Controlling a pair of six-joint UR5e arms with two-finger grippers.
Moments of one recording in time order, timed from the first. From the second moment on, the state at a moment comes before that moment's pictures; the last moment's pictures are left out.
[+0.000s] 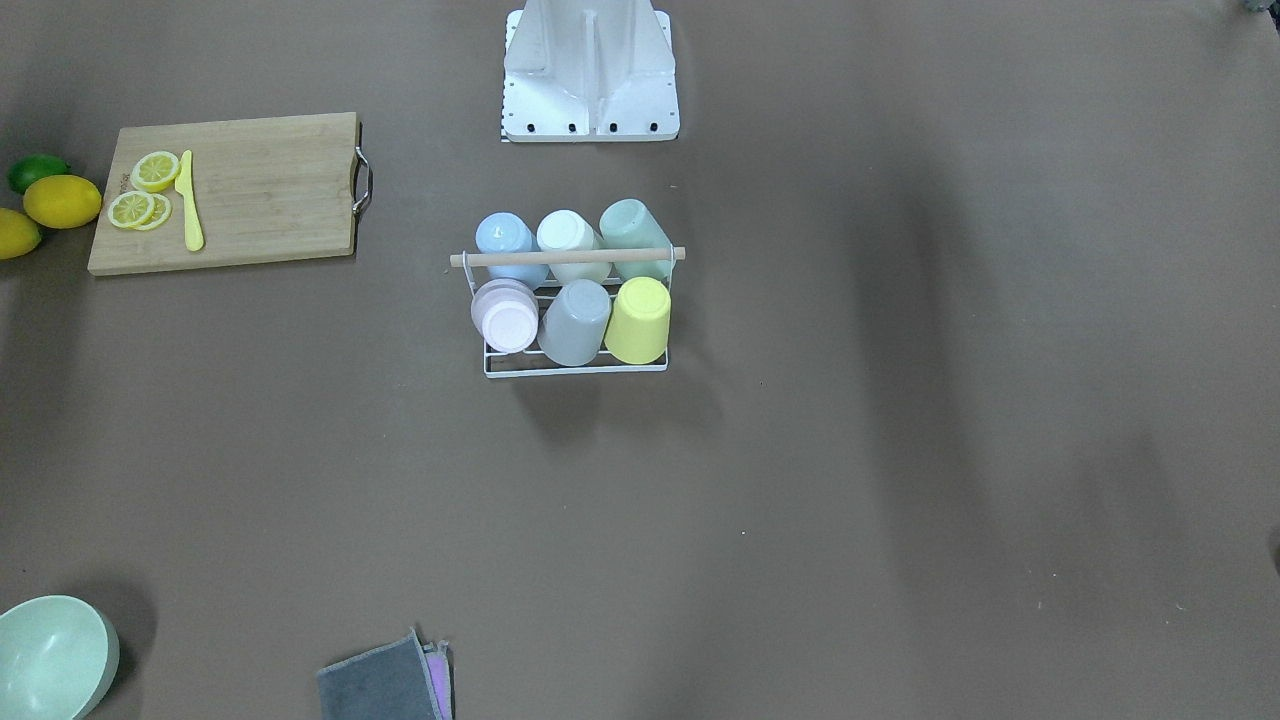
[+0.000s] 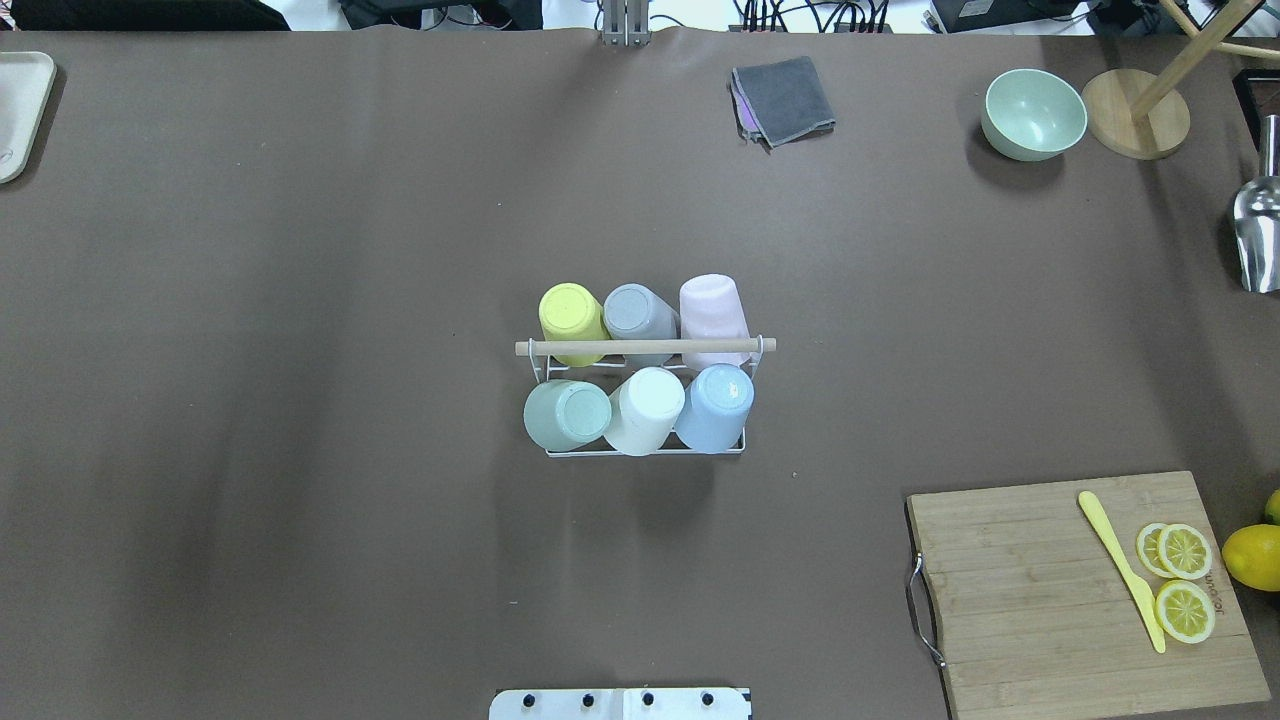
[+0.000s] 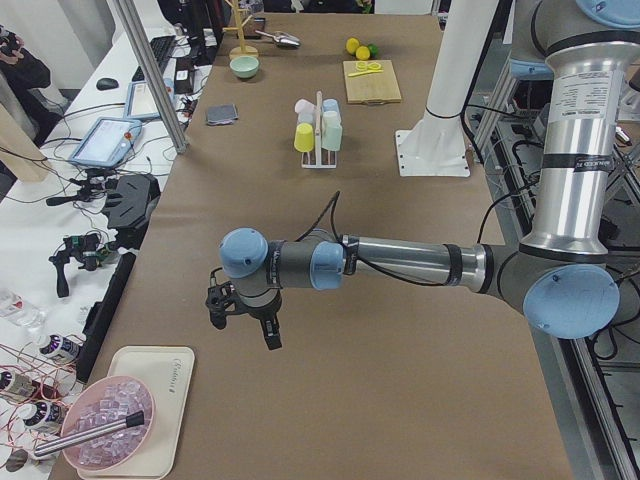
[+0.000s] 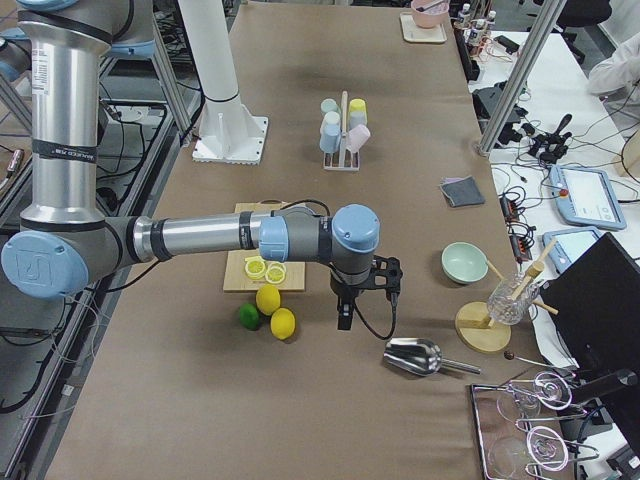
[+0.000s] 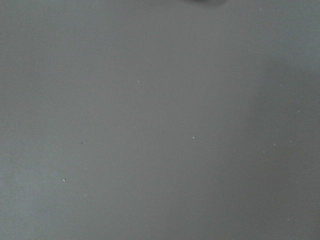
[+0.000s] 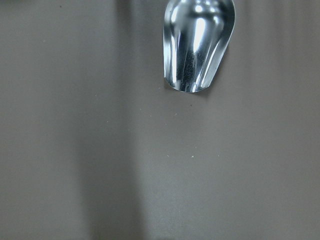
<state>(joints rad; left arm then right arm) -1.55 -1.61 -1.61 -1.49 -2.38 -0.31 1.55 -1.67 1.79 -1.67 2.34 0.08</state>
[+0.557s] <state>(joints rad) -1.55 -1.59 -1.61 -1.50 -2.41 -0.31 1.56 -1.59 1.71 -1.67 2.32 0.09</state>
